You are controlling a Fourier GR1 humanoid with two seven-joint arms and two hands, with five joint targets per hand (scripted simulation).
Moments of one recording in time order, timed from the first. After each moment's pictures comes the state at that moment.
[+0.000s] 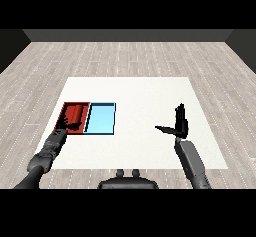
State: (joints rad) left arm -0.73 0.45 -0.01 -0.03 0.04 0.40 -0.06; right arm -0.17 -0.26 0.10 -1.33 -0.35 -0.30 -0.41
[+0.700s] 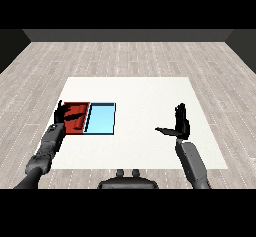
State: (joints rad) left arm -0.71 0.46 0.11 -0.26 0.17 0.26 -0.41; right arm -0.13 -0.26 0.10 -1.43 -0.37 -0.25 -0.41
